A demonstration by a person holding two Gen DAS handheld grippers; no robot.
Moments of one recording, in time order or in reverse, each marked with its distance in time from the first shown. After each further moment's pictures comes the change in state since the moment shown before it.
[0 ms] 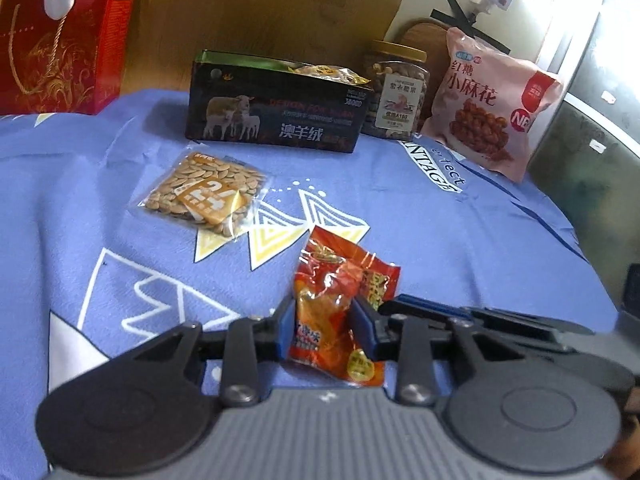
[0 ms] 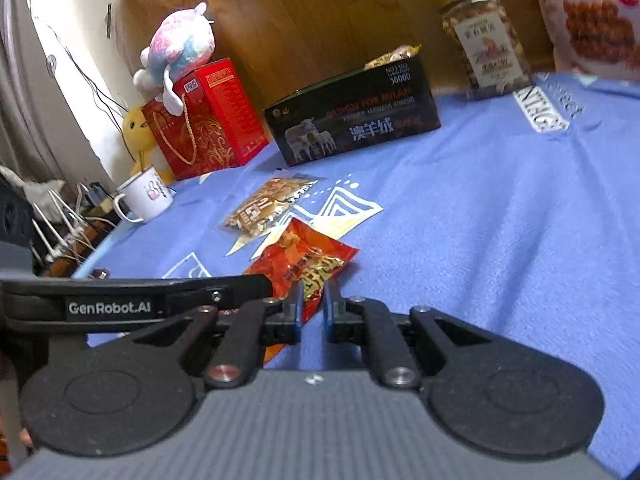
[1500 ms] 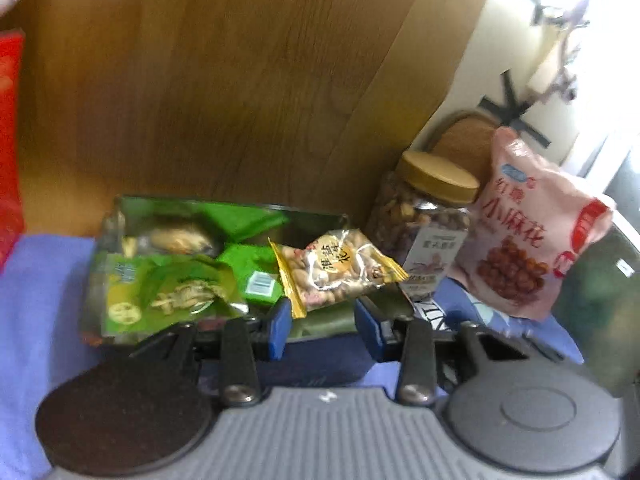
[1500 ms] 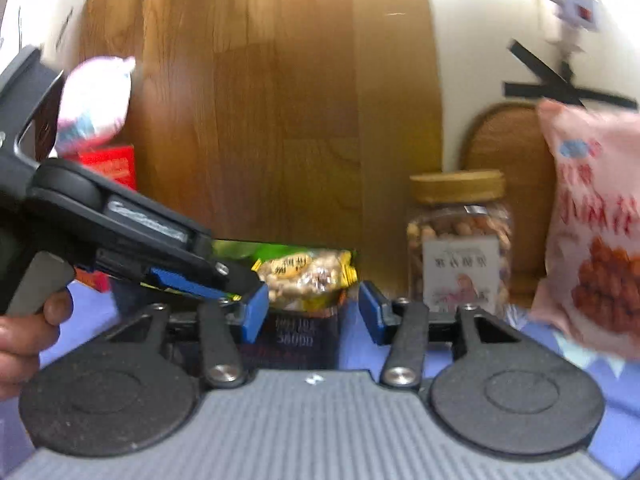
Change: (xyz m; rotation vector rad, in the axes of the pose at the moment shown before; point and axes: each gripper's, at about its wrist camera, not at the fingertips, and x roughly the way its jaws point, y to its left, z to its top) left arm 0.104 0.030 0.194 -0.014 -0.095 -0.099; right arm 0.089 -0.056 0.136 -0.244 -0.257 -0.199
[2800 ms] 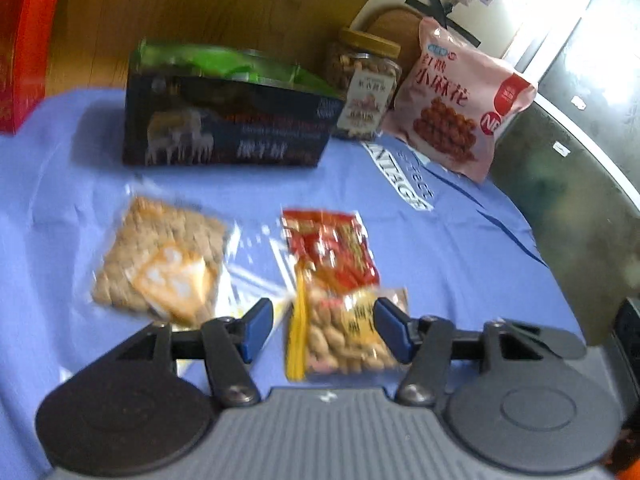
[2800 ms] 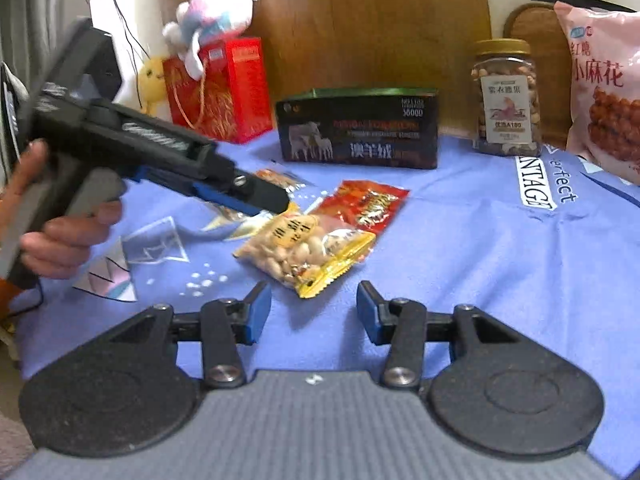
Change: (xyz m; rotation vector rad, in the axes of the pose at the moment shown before) left arm -0.076 -0.007 -0.132 0.018 0.222 -0.136; right arm -0.121 0.045 -0.079 -0.040 0.289 0.221
